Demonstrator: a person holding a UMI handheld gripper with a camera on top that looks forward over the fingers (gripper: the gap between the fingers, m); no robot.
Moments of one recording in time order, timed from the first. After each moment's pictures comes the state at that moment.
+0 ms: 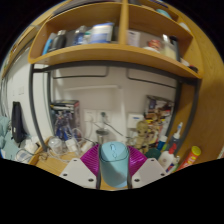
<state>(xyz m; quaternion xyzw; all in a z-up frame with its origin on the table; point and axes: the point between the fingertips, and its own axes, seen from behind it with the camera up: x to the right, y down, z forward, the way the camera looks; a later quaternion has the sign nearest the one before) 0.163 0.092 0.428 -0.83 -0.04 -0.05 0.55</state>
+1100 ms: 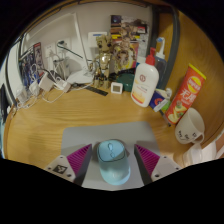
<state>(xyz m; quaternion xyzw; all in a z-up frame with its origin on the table) 0.368 -0.012 0.142 -0.95 0.04 -0.07 0.32</state>
